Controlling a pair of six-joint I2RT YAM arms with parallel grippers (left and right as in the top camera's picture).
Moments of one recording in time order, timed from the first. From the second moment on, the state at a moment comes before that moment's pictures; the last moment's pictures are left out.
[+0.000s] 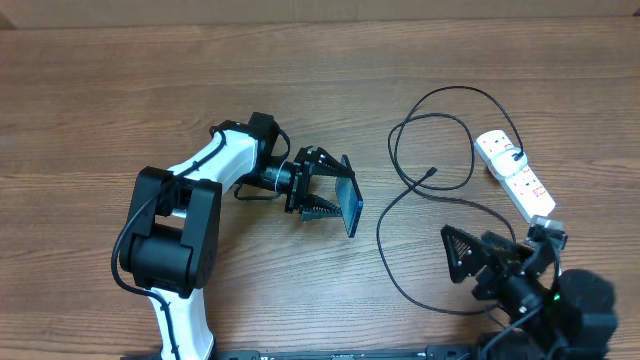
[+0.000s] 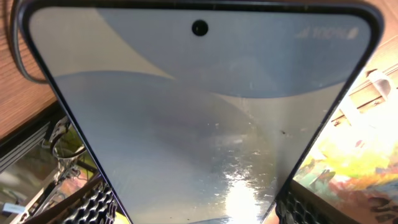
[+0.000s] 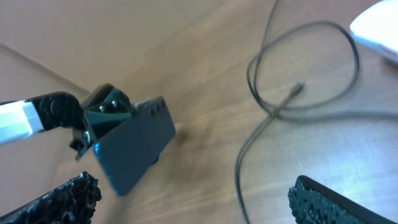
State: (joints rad) left arm -0.28 2.05 1.28 -0.99 1.53 -0.52; right arm 0.00 0.31 0.70 -0.89 -0.39 0.53
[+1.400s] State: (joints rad) left arm -0.28 2.05 1.28 -0.99 1.53 -0.53; right arm 0.98 1.19 1.03 -0.82 0.42 0.80
